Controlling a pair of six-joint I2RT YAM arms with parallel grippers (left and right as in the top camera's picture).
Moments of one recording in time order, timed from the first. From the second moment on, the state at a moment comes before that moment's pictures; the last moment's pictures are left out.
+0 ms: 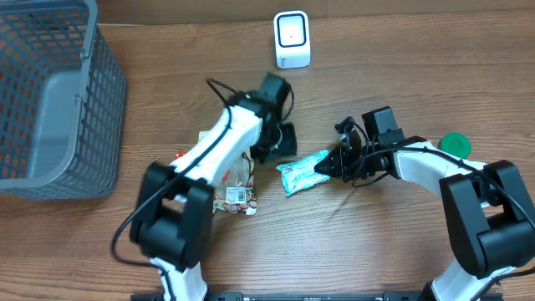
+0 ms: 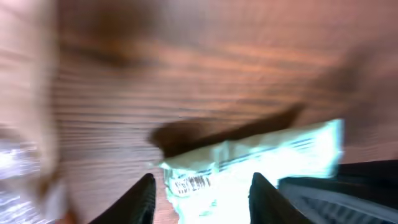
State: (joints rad) left arm -0.42 1.91 1.45 -0.93 0.20 -0.57; right arm 0.30 1.85 0.90 -0.22 -0.80 0.33
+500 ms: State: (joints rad) left arm -0.09 1.79 1.66 -1.09 -0.01 -0.47; right arm 0.30 1.68 0.90 -0.23 -0.72 0.19
